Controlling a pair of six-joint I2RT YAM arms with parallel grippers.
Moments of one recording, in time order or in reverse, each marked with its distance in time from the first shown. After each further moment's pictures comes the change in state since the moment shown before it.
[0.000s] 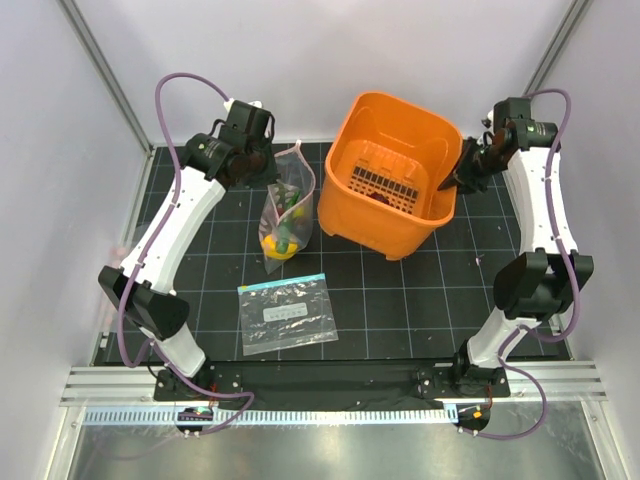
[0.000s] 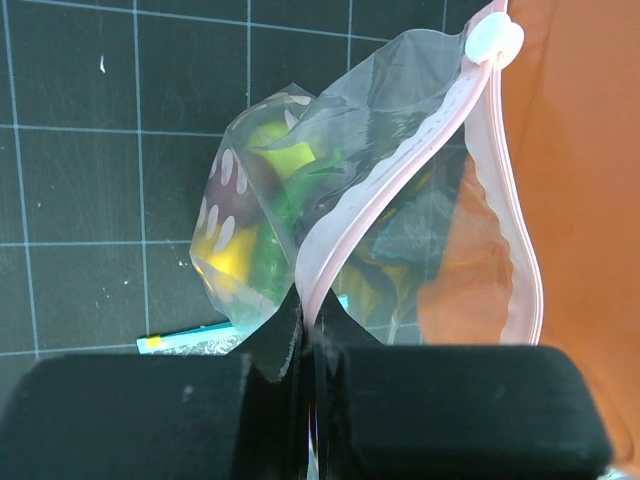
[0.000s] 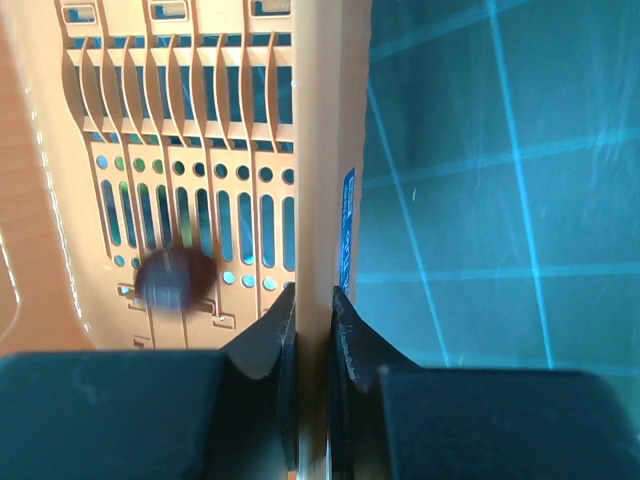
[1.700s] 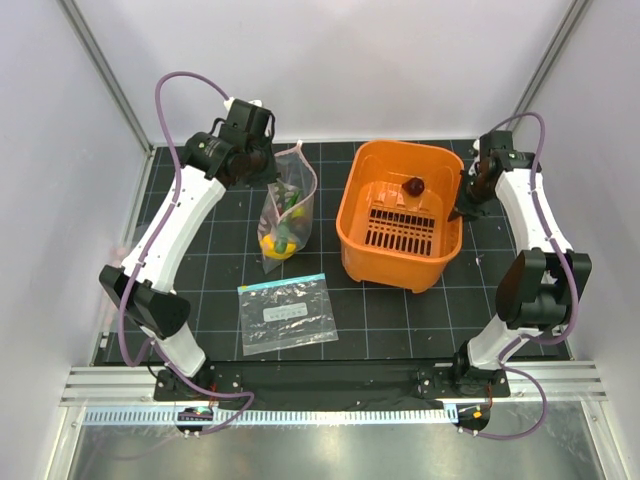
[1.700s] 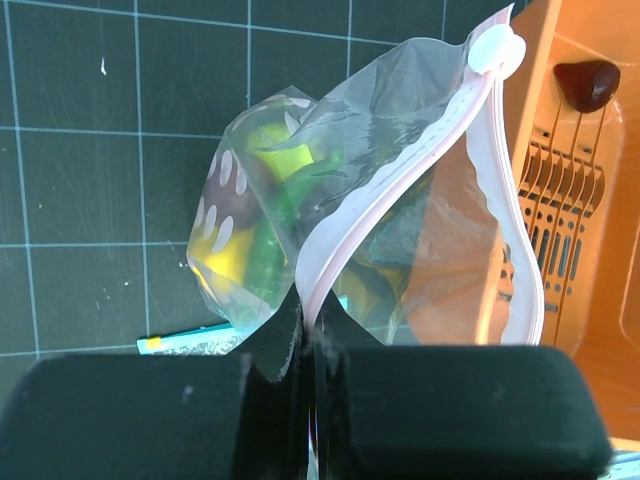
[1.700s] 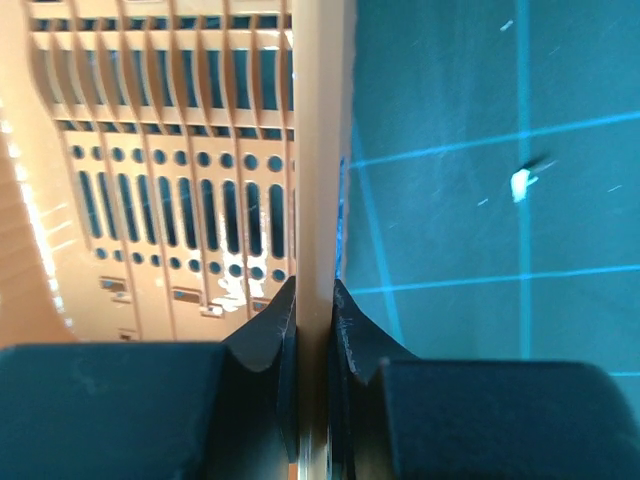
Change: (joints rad) left arm 0.000 0.009 0.017 -0.008 -0.002 0.000; right arm 0.002 -0.076 -0.359 0.179 0.211 -0.207
